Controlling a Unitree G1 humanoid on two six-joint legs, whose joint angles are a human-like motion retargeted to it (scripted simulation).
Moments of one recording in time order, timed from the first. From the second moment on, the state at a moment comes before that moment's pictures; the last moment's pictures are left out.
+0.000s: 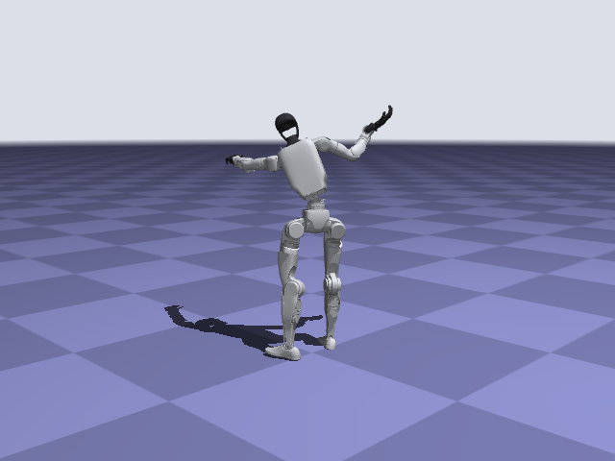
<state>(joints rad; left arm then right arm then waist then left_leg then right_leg) 1.15 2.25 1.55 0.95 -0.11 -0.14 0.06 -0.60 -0.76 -0.80 0.32 1.15 -0.72 -0.61 -0.37 -0.44 0.25 0.20 0.19 0.78 -0.04 -0.08 -0.24 -0.06 -0.01 -0.06 -0.03 0.10 0.26</state>
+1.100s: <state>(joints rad) 1.15 2.25 1.64 0.73 -0.12 -0.14 0.04 -0.88 0.09 0.38 0.61 0.86 -0.15 -0.24 -0.29 -0.36 0.32 0.14 0.10 0.61 -0.01 -0.13 -0.19 -0.04 -0.17 -0.16 0.02 0.03 0.26</state>
